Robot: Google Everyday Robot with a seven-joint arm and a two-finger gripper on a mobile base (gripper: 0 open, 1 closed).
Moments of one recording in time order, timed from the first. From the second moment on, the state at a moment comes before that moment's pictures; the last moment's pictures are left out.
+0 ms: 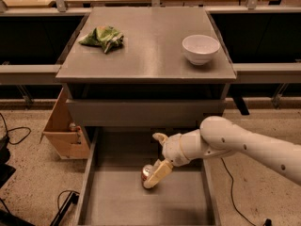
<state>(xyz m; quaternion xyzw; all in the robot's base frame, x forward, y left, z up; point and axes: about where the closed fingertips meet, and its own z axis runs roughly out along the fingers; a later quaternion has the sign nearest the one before) 0.497 0.006 0.604 -0.56 0.69 0.32 0.32</state>
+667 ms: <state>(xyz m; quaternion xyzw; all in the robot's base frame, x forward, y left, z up) 0.466 -0.015 0.702 -0.58 0.74 0.21 0.28</state>
